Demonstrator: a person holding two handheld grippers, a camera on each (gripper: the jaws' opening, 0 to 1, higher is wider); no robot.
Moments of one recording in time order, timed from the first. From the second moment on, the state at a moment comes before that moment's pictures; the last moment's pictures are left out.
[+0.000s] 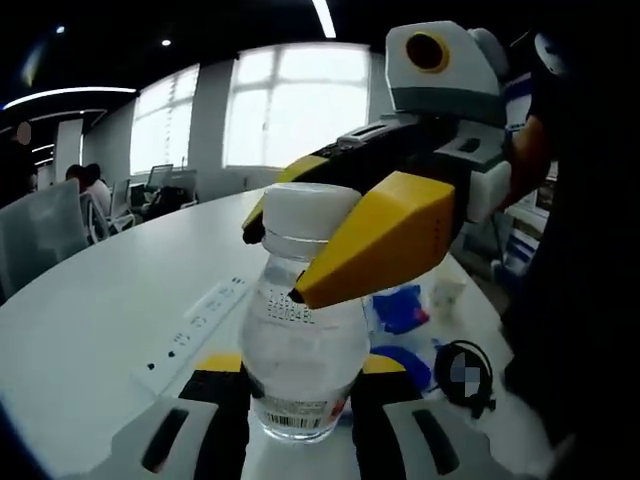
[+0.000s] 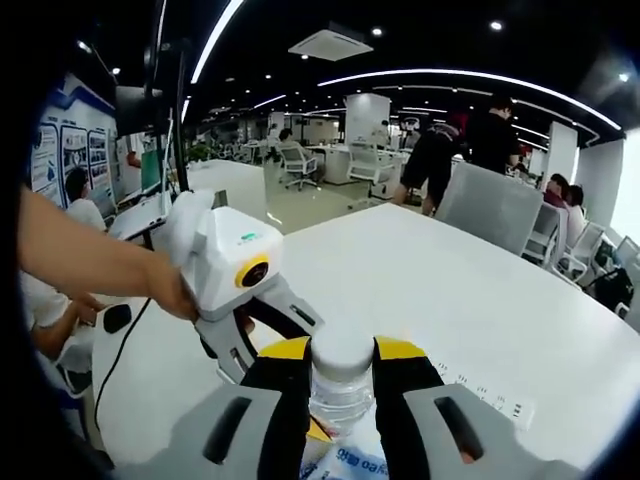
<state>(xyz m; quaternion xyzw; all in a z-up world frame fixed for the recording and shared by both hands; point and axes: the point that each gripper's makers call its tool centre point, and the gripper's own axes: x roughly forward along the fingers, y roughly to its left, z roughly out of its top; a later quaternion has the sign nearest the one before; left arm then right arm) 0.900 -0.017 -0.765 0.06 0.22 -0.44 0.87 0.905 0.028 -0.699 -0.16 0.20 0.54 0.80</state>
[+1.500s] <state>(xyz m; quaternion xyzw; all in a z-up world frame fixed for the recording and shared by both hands) 0.912 0.012 -0.799 0.12 0.26 -0.48 0.83 0.914 0.045 -0.719 -0.18 0.18 0.54 0.80</state>
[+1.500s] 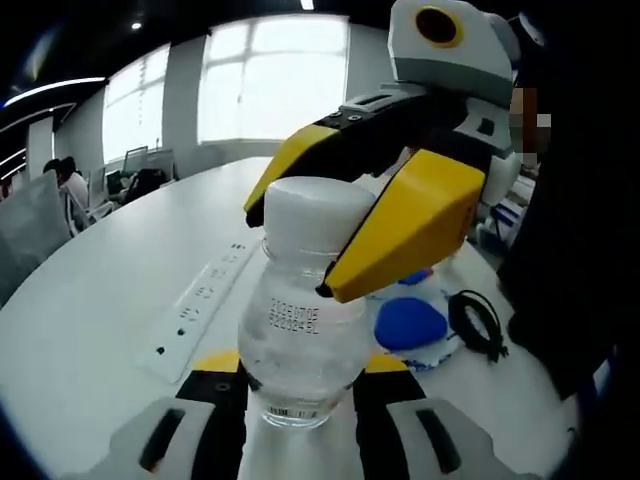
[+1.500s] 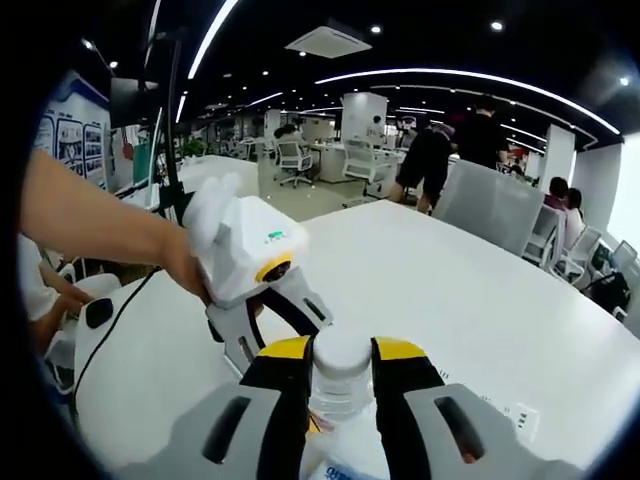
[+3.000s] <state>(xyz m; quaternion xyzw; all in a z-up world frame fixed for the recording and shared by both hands) 0.780 -0.035 -0.721 0.05 0.26 -0.24 0.94 0.838 -0.135 -0.683 -0.13 0.18 0.50 0.84</state>
